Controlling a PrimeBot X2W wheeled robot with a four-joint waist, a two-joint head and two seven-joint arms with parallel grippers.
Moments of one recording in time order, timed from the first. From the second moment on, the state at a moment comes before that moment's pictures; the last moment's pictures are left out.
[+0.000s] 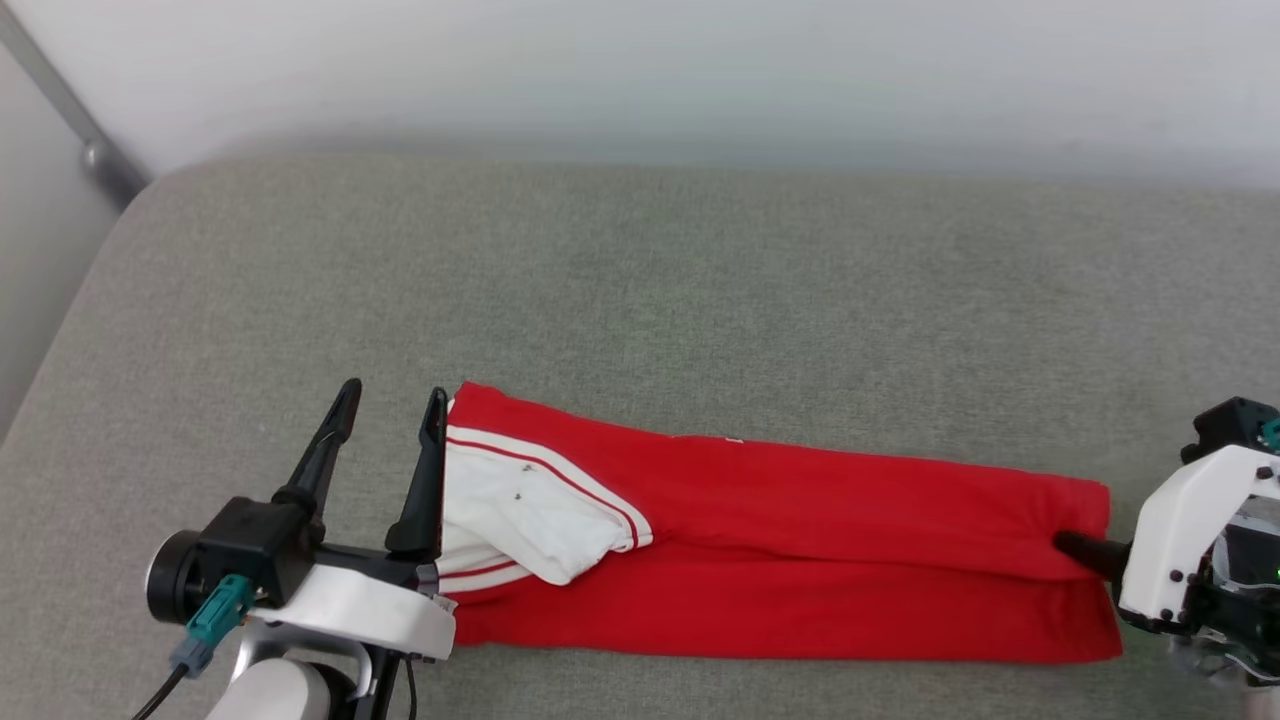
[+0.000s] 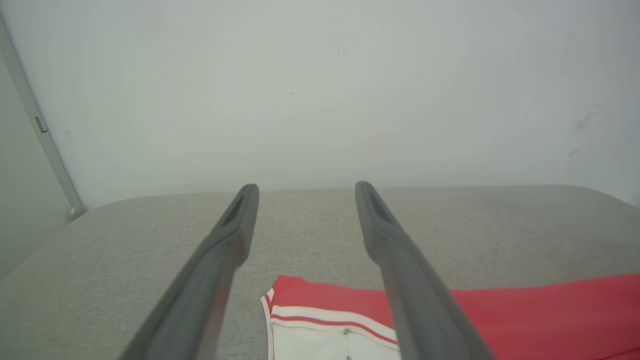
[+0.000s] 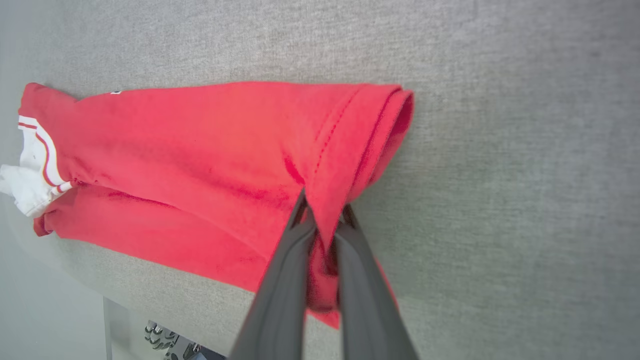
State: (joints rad) left arm -0.15 0.41 -0.39 -0.04 -0.49 0.18 -0.25; right arm -0.25 -0.18 -0.22 0.19 0.53 0.13 1.02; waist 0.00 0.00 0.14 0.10
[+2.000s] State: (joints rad) left arm -0.11 0.40 -0.40 -0.01 -0.55 0.19 -0.23; right arm -0.47 -0.17 0.46 0.41 0.94 0.13 0.58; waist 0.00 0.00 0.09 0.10
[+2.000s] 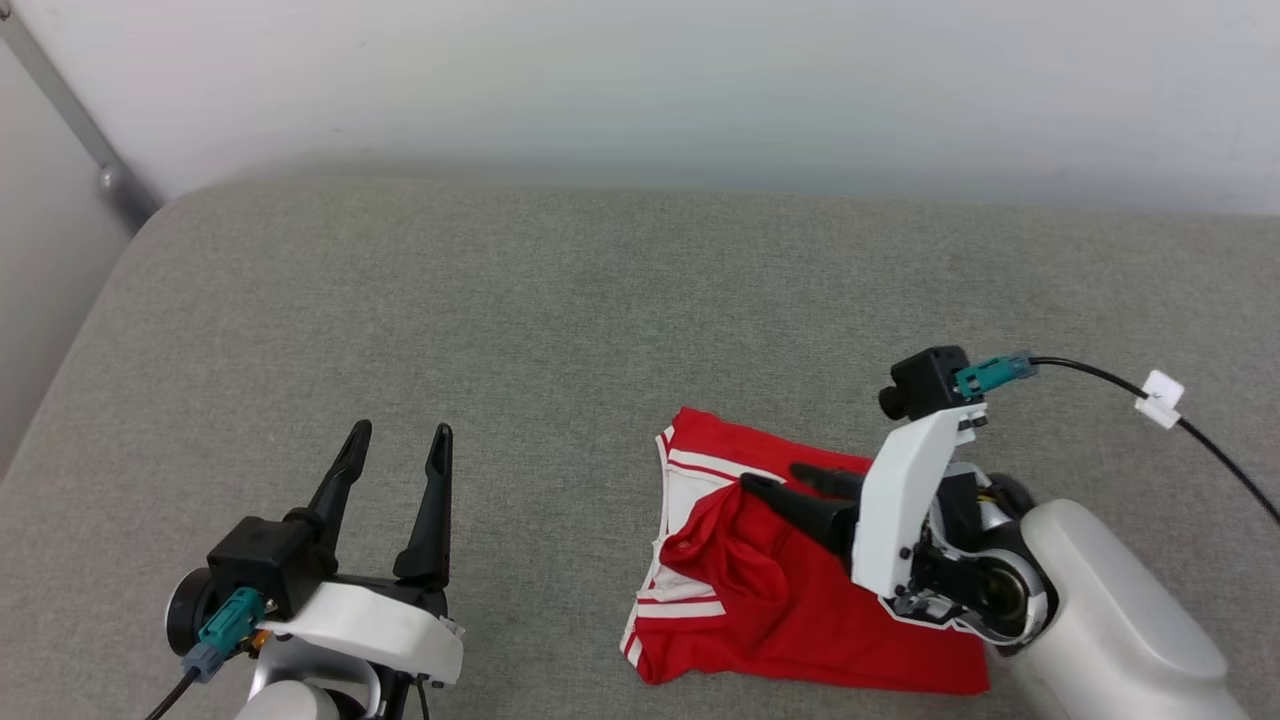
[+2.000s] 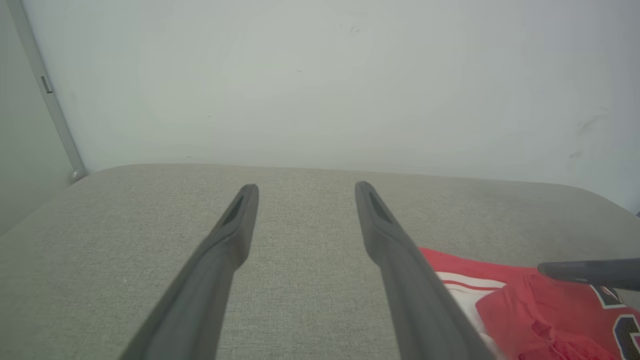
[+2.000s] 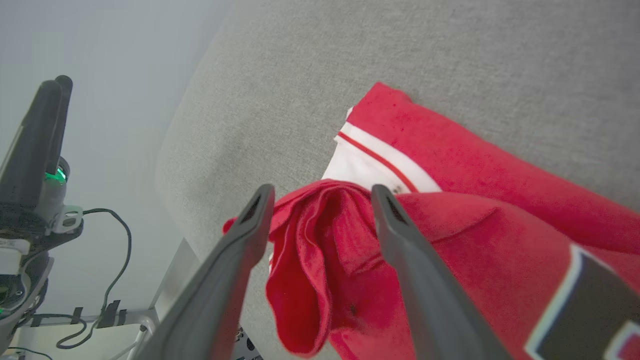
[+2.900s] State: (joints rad) left arm 0.00 0.42 -0.36 -0.01 -0.55 0.24 -0.25; right arm 0.05 -0.16 -0.05 -0.04 0.24 0.13 0.01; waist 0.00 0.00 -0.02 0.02
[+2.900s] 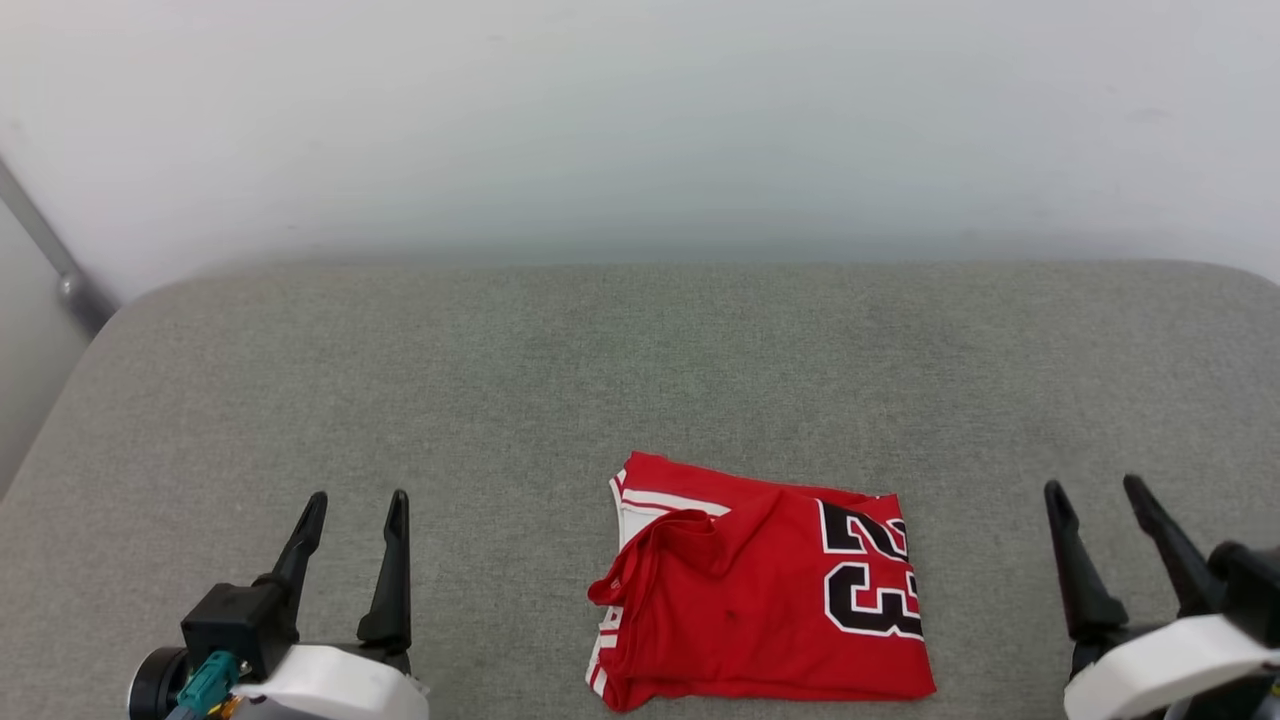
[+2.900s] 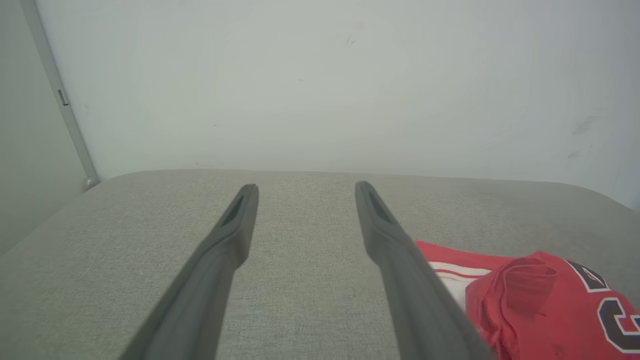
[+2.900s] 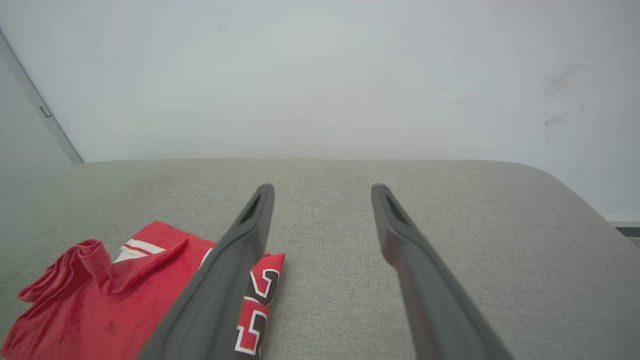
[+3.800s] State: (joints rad) left arm 0.03 0.41 -0.35 -0.03 -0.58 0.28 -0.24; right arm 0.12 -0.06 -0.37 -0.12 0.34 0.13 0.35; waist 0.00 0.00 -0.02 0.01
